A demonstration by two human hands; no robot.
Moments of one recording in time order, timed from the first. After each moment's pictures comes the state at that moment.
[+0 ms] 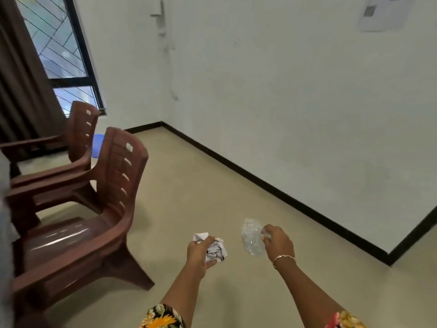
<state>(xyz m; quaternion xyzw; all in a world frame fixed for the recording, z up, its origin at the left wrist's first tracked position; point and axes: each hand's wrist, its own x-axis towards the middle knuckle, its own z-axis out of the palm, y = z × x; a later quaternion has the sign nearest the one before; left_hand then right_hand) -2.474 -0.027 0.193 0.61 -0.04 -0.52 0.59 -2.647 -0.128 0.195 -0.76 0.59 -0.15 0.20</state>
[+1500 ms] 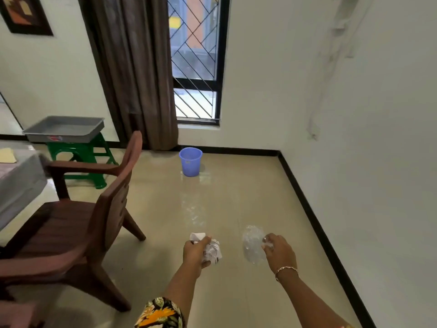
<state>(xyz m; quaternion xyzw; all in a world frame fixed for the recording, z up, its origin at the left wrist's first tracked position) -1.726 -0.699 0.157 0.61 0.21 -0.25 0.72 -1.820 -0.887 0.182 -0.91 0.30 -0.05 0.28</state>
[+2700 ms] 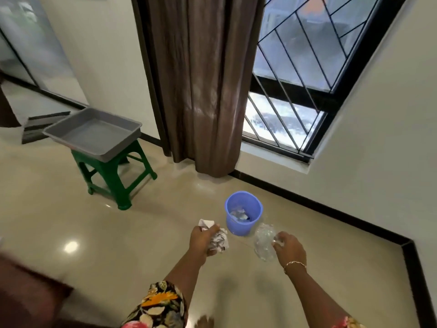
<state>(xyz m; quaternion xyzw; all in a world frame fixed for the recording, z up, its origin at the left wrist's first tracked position) -0.907 -0.844 0.136 0.58 0.33 -0.14 0.73 -0.908 -1.065 0.126 -0.94 0.18 0.08 0.27</state>
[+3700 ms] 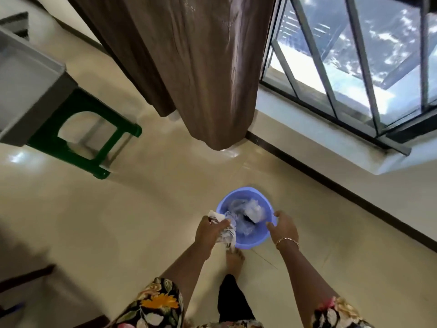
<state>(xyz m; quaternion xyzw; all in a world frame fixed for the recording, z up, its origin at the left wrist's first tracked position) -0.504 -0.933 -0.056 0.63 0.43 -0.27 0.59 -0.459 -1.120 -0.107 -0.88 0.19 0.34 0.27</state>
